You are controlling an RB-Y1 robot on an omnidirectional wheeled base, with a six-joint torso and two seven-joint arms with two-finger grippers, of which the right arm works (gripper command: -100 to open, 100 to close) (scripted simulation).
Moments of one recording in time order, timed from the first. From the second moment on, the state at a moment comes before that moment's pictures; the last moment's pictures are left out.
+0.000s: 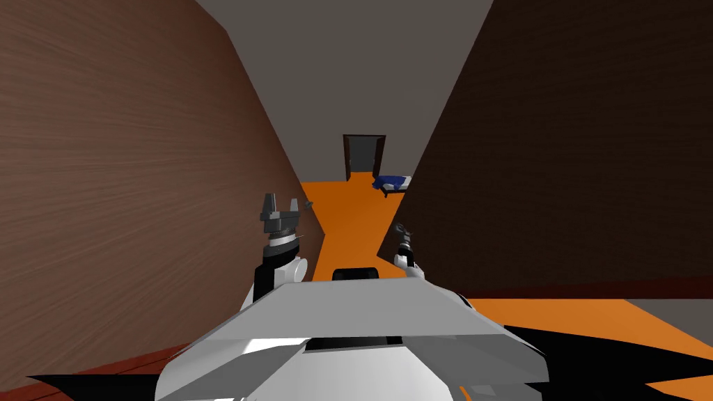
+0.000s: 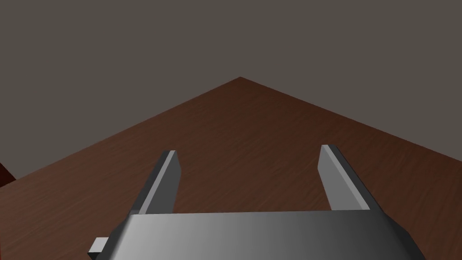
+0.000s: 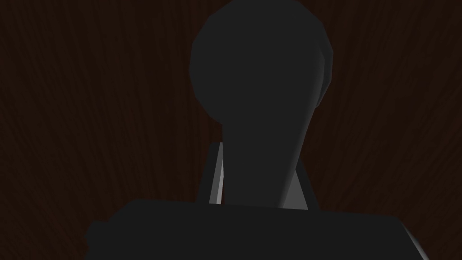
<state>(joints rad) -0.19 -0.14 -0.38 -0.51 -0.21 -0.83 0.08</state>
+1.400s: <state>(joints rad) -0.18 -0.17 -0.49 -0.48 -0.29 -0.85 0.12</state>
